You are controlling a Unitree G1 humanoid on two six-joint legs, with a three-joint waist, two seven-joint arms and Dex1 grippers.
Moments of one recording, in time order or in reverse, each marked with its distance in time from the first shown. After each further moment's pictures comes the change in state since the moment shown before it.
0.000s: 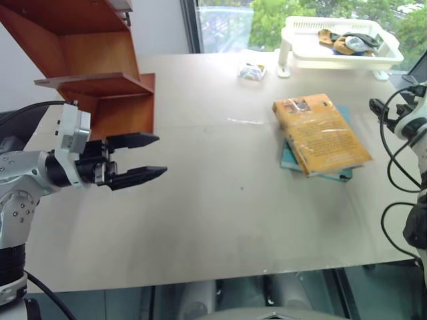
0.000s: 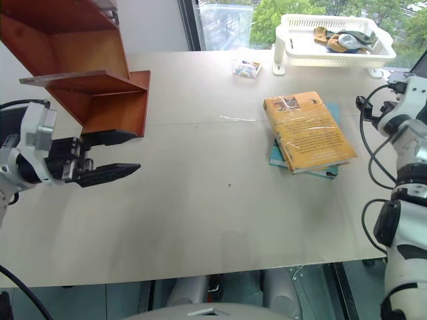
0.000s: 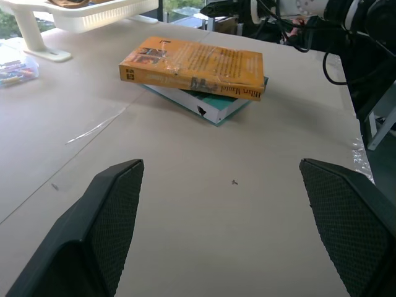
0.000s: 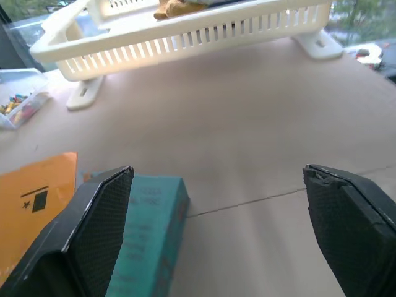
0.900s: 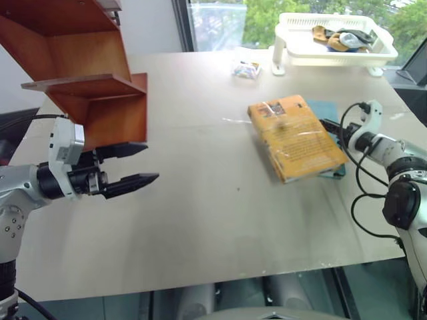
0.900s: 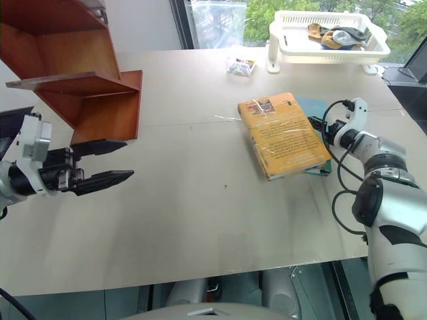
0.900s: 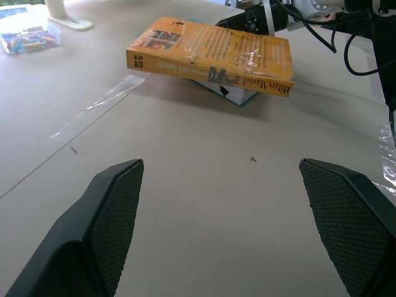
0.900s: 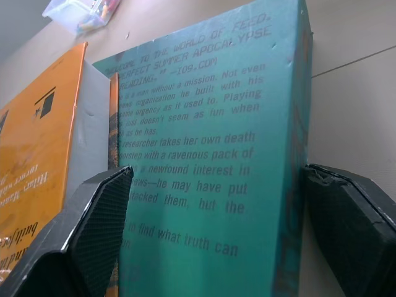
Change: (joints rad) left arm 0.128 -0.003 0.077 -0.033 0.035 -0.007 0.044; right arm -0.081 0.125 -0.009 0.213 -0.063 0.136 0.280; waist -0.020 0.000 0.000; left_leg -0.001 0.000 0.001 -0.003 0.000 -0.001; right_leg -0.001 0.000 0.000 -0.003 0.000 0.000
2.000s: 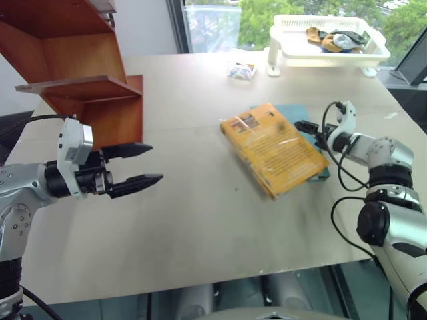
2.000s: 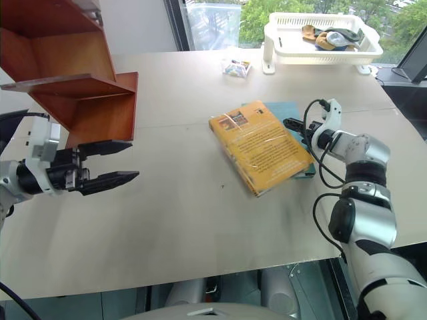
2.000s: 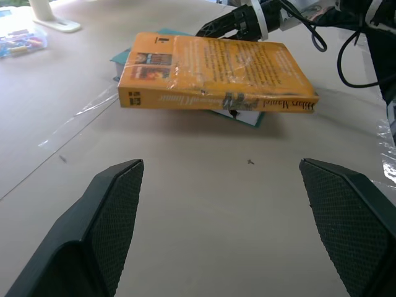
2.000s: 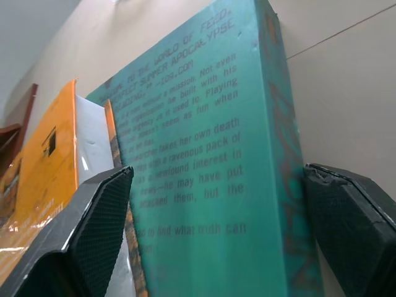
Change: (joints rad) left arm -0.028 -0.006 -0.050 0.005 0.022 -0.016 -0.006; right arm 0.195 0.195 -0.088 -0.628 0.183 0.532 -0.256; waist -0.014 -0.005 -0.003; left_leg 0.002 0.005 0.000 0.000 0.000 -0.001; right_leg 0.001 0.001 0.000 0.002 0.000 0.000
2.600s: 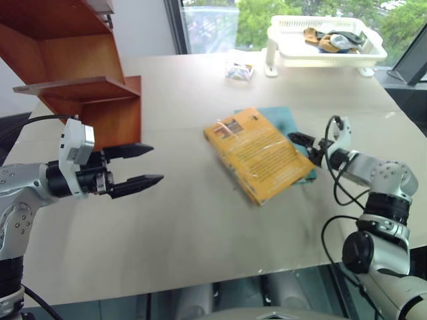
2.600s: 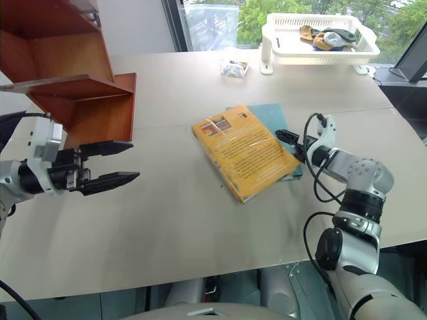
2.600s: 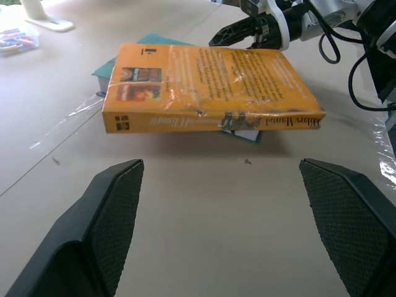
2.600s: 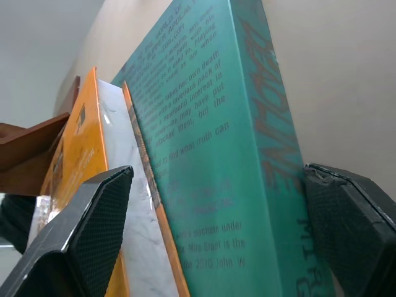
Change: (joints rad) left arm -0.004 -0.001 -0.004 0.013 0.015 -0.004 -0.015; right arm 0.219 0.211 -0.143 -0.494 0.248 0.328 -0.243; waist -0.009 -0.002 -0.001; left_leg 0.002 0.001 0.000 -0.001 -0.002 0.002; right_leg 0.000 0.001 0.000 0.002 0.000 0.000
